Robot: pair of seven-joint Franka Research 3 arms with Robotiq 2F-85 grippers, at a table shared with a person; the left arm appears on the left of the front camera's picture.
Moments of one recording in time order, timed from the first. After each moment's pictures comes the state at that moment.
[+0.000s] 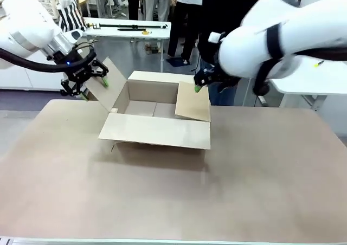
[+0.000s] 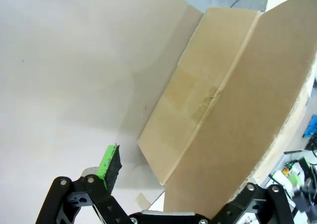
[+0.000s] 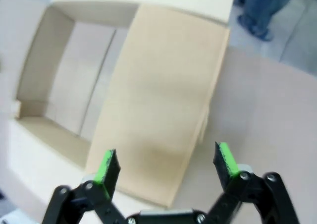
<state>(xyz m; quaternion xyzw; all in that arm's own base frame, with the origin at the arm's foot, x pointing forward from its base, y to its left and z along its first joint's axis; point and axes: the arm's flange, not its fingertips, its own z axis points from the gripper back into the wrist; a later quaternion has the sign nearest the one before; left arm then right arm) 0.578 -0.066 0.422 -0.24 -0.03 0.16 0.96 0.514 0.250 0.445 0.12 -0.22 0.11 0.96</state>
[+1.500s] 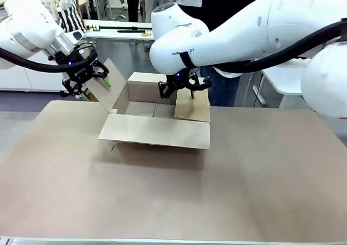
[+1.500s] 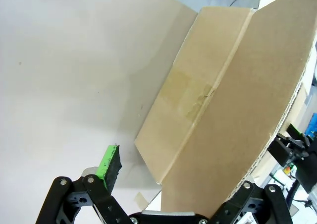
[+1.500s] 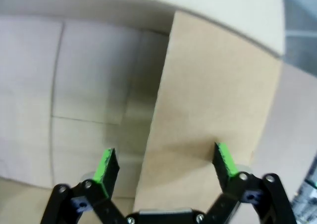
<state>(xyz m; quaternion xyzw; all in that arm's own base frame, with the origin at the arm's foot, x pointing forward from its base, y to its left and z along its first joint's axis) 0.579 -0.071 0.425 -0.24 -0.03 0.15 0.96 0.608 0.404 0.387 -0.14 -0.07 0.08 0.98</state>
